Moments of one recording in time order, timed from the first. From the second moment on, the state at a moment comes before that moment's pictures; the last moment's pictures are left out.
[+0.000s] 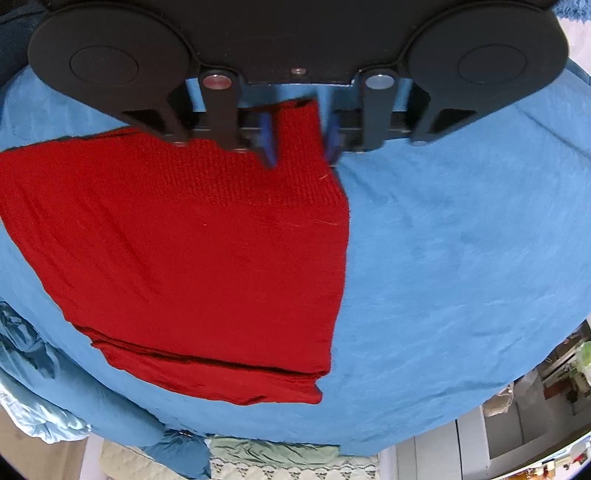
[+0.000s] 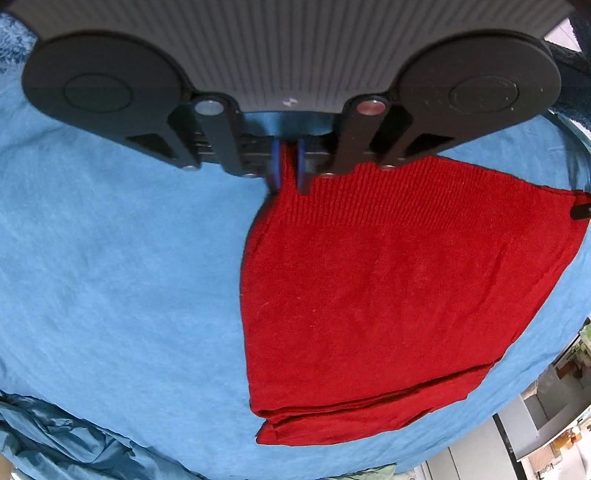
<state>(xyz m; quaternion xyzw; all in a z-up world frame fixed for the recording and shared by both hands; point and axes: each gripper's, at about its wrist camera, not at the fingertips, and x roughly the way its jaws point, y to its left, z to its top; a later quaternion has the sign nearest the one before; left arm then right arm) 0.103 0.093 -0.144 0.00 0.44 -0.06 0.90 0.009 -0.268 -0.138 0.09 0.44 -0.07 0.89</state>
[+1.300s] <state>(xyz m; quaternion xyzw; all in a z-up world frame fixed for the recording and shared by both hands) 0.542 0.062 -0.125 -0.09 0.35 -0.02 0.93 0.449 -0.416 -0.086 0.20 0.30 -0.07 0.93</state>
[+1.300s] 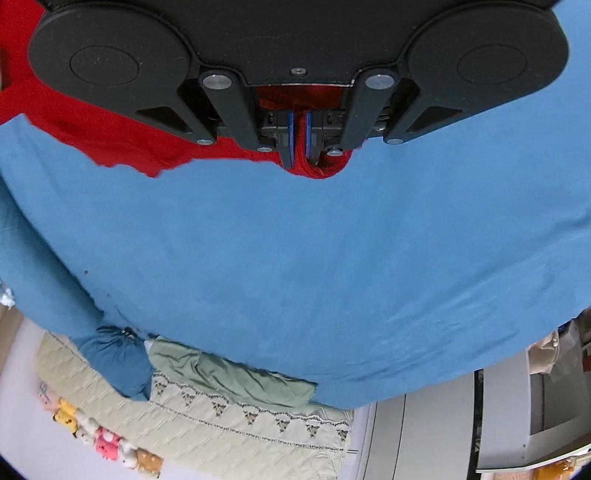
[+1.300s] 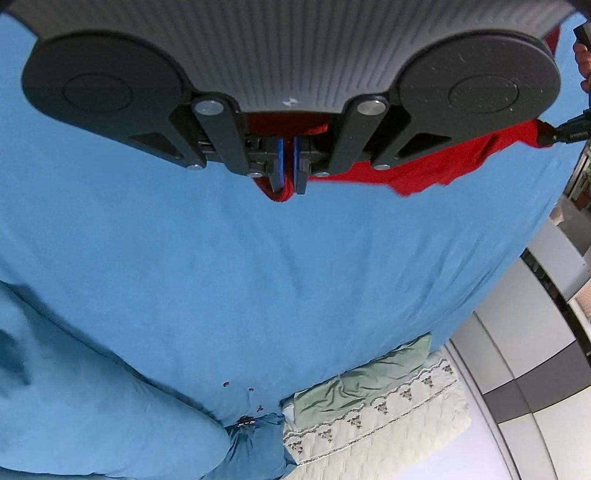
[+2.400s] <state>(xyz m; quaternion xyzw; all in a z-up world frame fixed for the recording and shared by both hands) 0.382 0.037 -0.078 0.05 0.33 -0.07 0.94 0.307 -0.408 -0.070 0.16 0.30 -0.04 0.94</state>
